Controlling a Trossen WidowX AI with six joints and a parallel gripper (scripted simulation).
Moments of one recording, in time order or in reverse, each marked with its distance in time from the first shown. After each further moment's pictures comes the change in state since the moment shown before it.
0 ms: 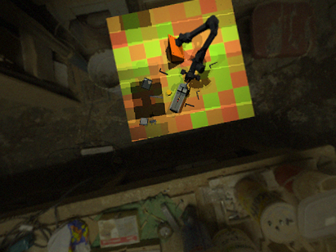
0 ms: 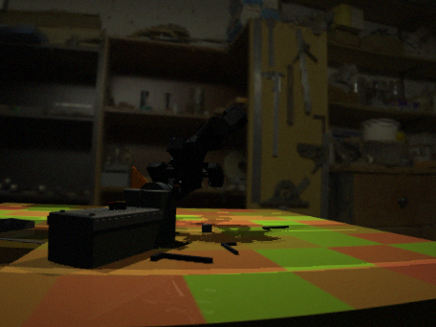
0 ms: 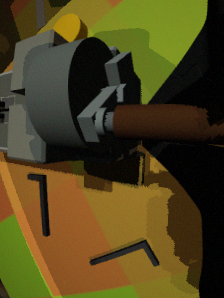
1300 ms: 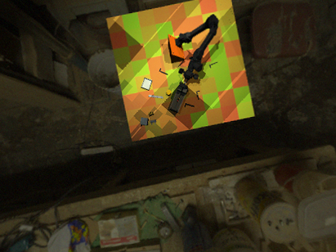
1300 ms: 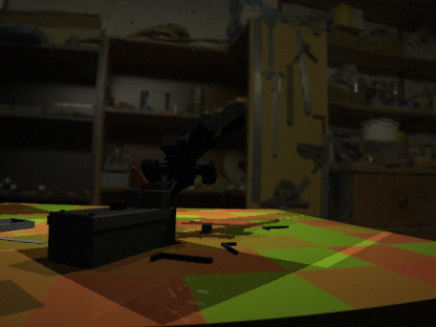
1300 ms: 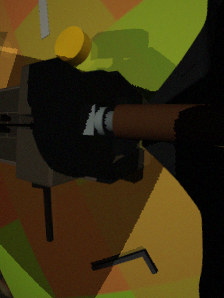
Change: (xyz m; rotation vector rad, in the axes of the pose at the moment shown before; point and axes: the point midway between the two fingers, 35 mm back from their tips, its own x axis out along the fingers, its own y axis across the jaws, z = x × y) arm -0.004 -0.020 0.004 -0.005 -0.008 0.011
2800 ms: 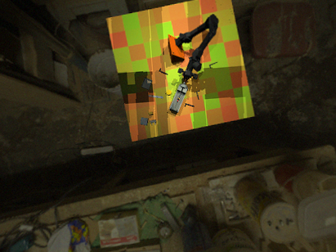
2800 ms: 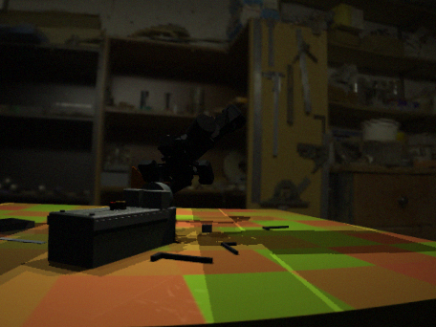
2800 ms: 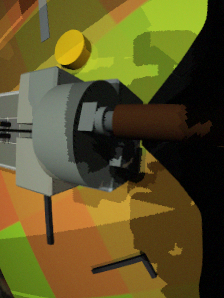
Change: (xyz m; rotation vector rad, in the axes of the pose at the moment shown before) arm 0.001 -0.008 -0.001 0.002 -0.004 0.002
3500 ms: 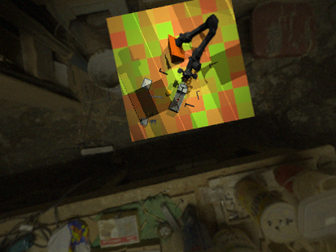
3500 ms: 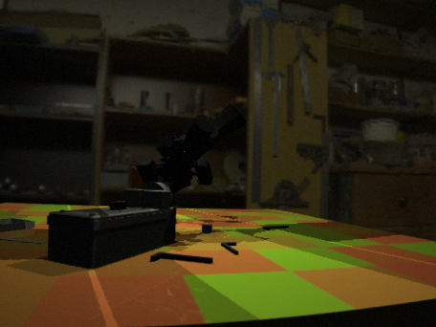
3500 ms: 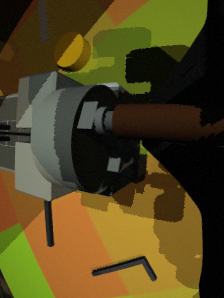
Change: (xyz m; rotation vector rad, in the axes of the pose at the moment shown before) arm 0.001 -0.003 -0.001 0.001 -0.002 -0.001
